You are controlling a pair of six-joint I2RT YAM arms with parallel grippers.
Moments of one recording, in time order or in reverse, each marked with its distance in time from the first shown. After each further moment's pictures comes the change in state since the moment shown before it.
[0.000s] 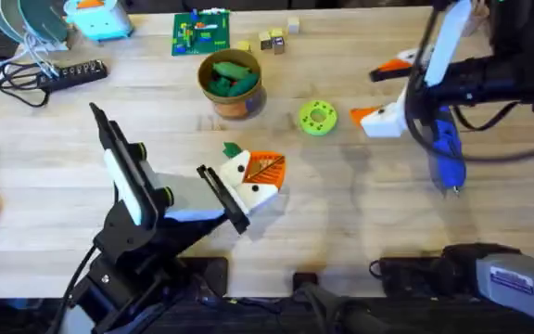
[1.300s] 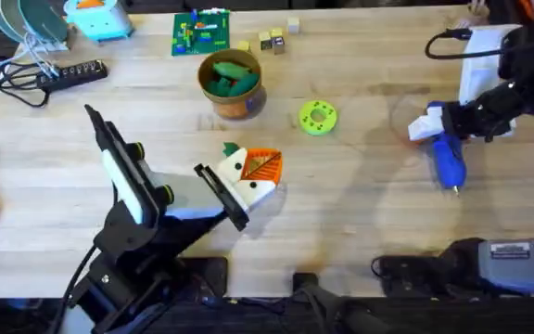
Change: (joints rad) left arm 0.000 0.000 0.000 -0.003 -0.045 0.000; right arm -0.316 0.329 0.020 -0.079 0.653 0.461
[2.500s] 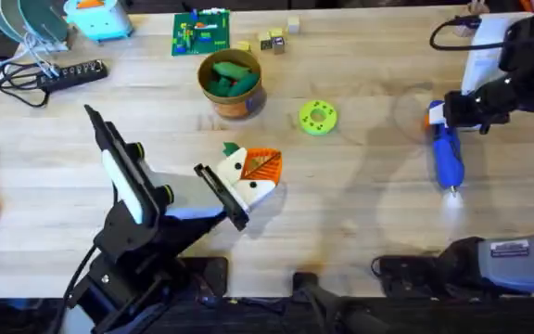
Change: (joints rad) left arm 0.000 0.000 0.000 0.000 -0.003 0.000; right arm -0.002 0.035 0.010 0.136 0.013 0.027
